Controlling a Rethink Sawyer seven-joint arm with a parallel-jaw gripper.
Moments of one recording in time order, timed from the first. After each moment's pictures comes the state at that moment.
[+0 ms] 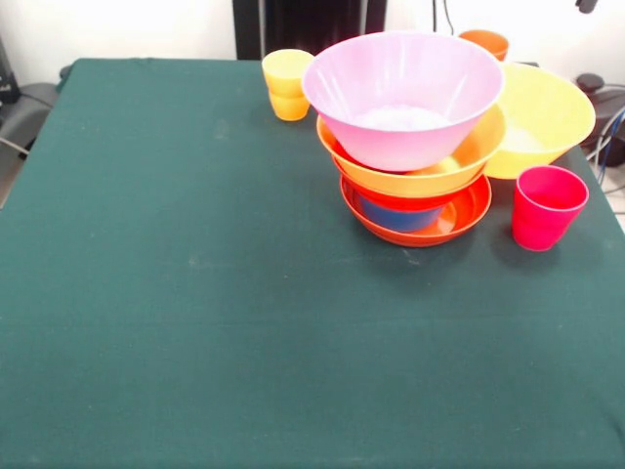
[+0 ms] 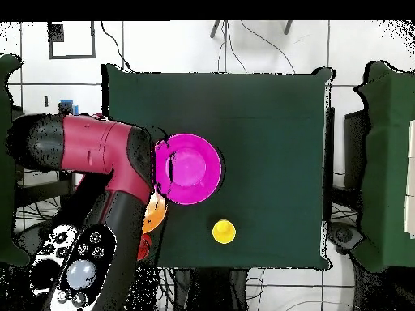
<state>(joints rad) 0.42 -0.54 -0.55 1.27 0.44 0.88 2.44</state>
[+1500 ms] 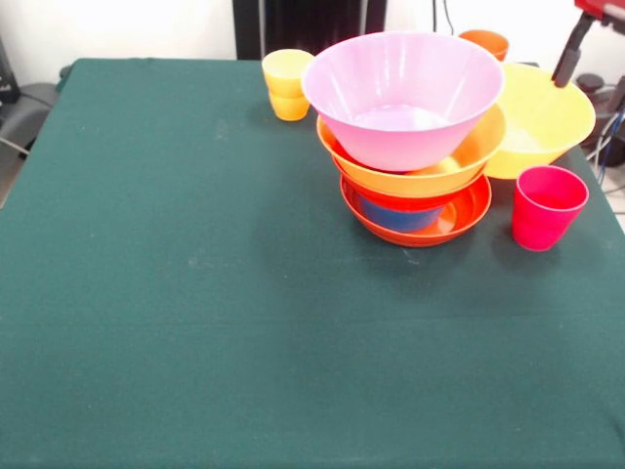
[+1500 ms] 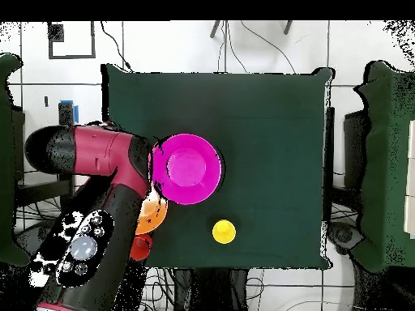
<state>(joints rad) 0.45 -0.41 -0.55 1.31 0.46 0.72 2.46</state>
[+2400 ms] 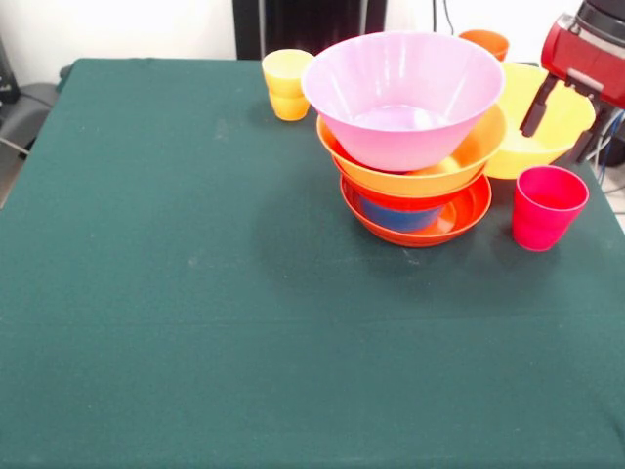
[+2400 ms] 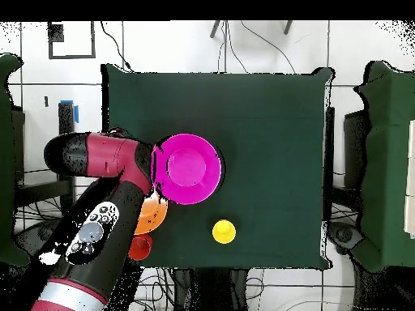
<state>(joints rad) 0.46 -0.32 -0.55 1.32 0.49 0.64 2.46</state>
